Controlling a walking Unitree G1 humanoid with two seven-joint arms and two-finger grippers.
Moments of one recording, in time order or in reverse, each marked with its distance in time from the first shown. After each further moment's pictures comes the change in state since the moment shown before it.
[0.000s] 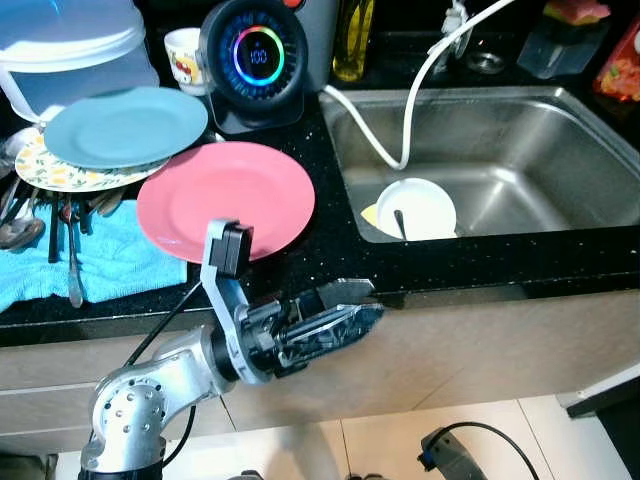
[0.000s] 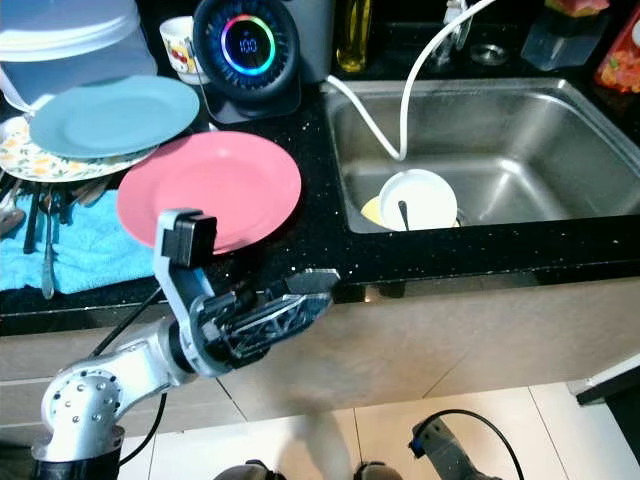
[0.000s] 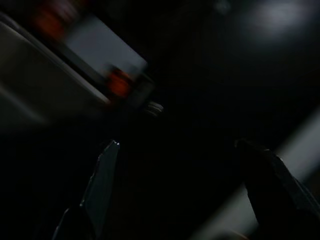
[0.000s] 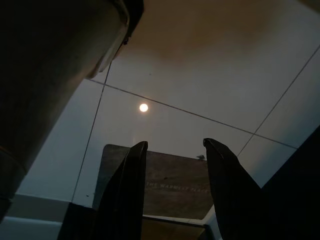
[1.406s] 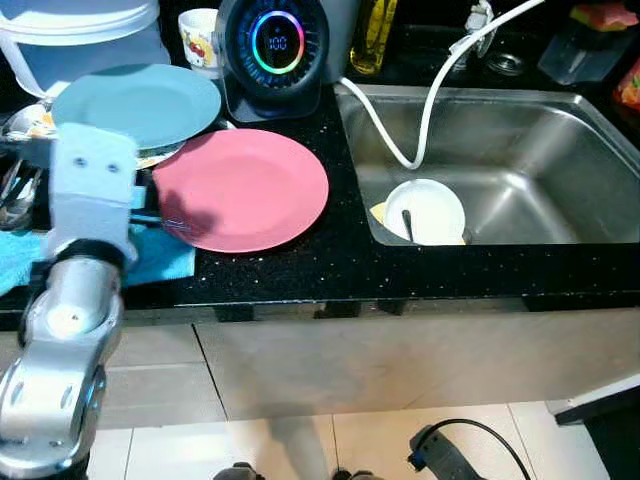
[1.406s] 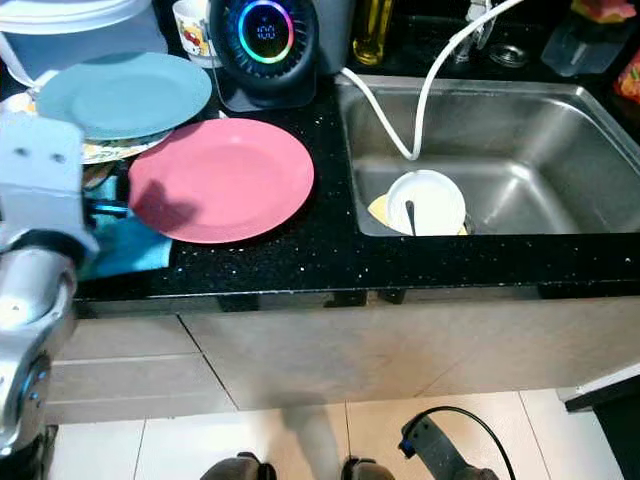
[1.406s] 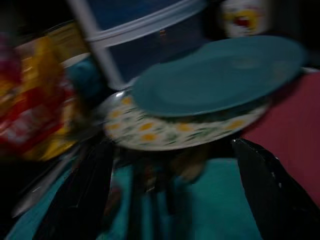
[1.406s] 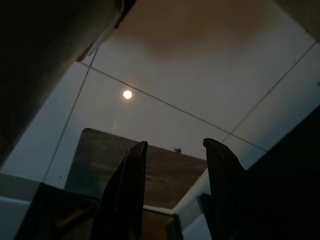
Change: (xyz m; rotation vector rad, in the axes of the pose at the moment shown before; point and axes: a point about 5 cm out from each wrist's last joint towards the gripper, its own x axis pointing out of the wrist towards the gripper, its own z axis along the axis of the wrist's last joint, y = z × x) left arm -0.072 -0.014 0.099 1.237 -0.021 1.605; right arm 0.000 0.000 0.011 -0.112 0.004 0.018
